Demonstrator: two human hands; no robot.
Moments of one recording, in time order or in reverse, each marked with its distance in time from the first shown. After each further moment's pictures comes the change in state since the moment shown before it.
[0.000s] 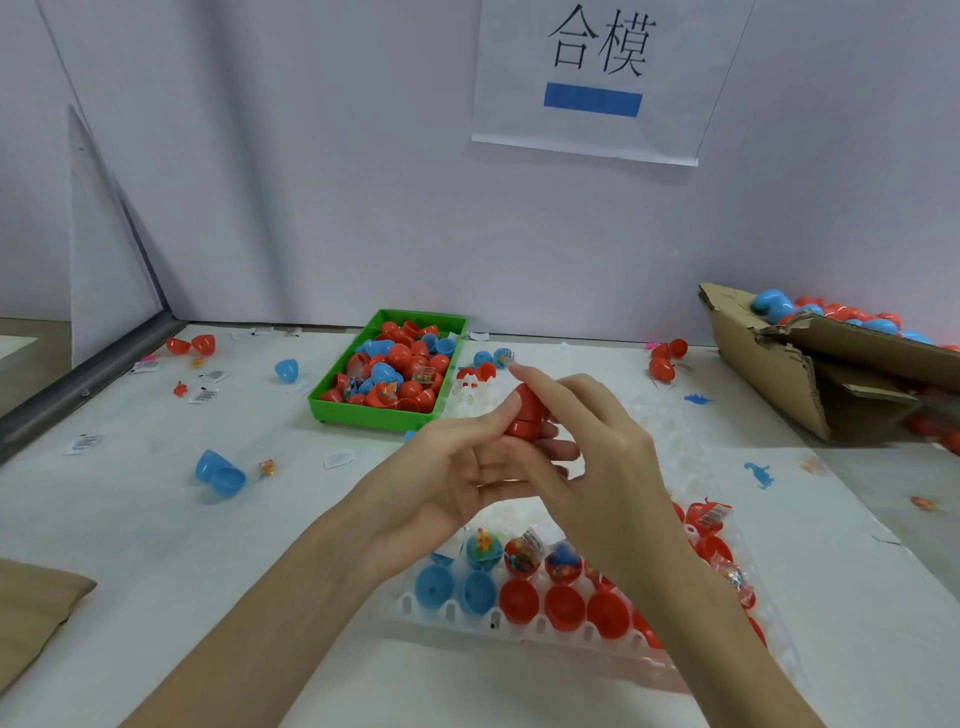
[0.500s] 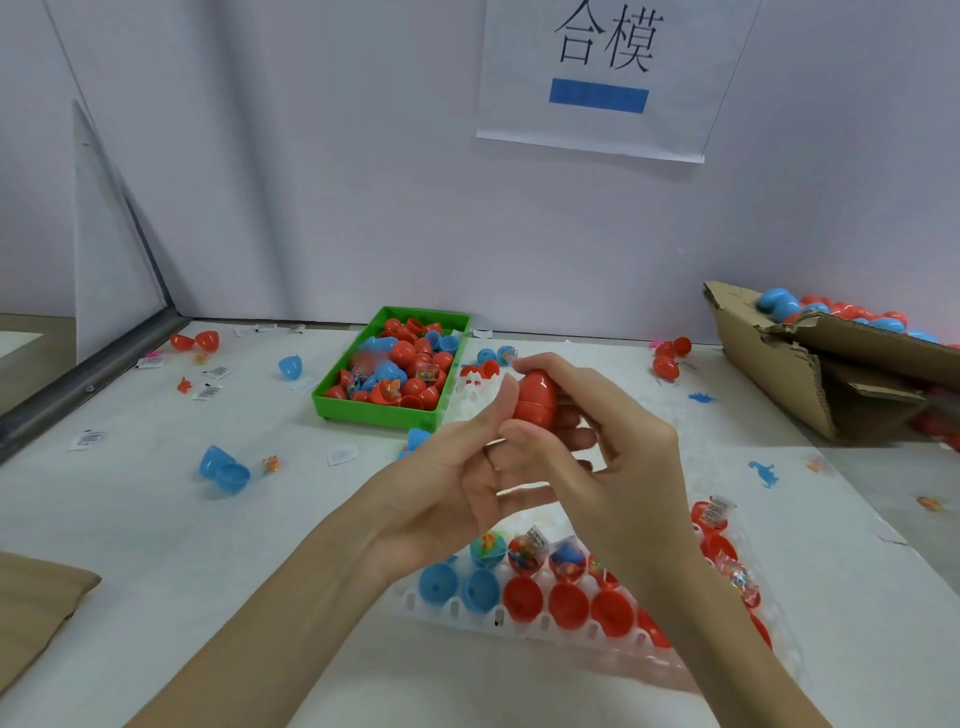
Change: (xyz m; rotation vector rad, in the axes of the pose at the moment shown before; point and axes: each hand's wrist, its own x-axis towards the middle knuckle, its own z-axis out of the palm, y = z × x) left_hand -0.005 0.001 0.008 -0.172 -0.130 -0.035; right_hand 0.005 -0.019 -0.009 0.347 0.084 0.059
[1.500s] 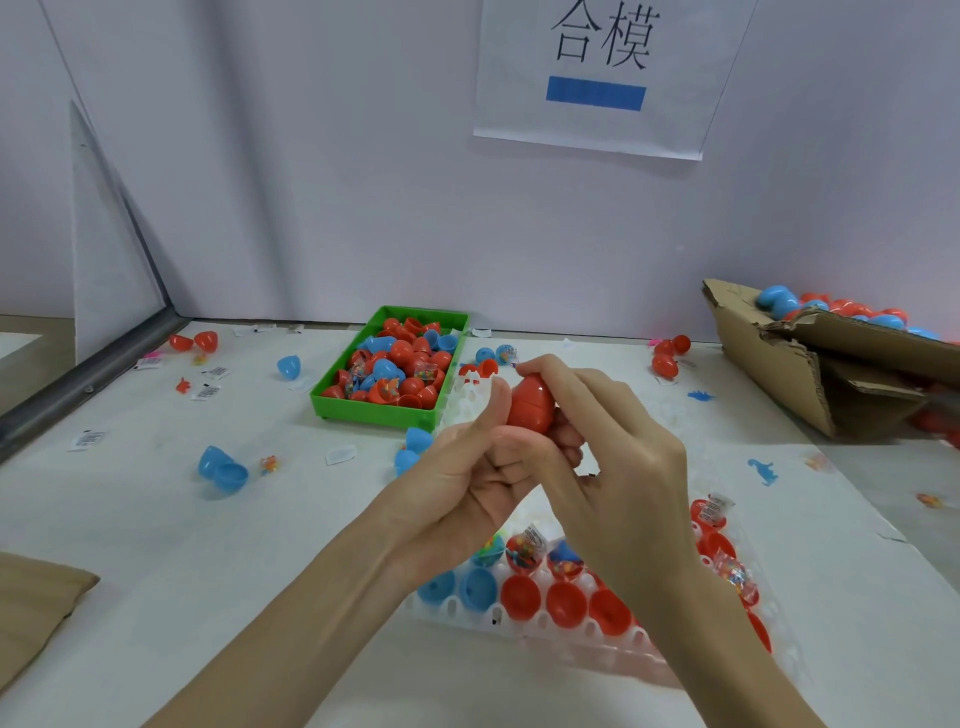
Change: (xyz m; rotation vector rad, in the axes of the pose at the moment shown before) left_hand 0.006 -0.015 0.003 0.054 0.062 0.174; right_hand -0.006 0.001 0.002 -0.343 0.088 -0.195
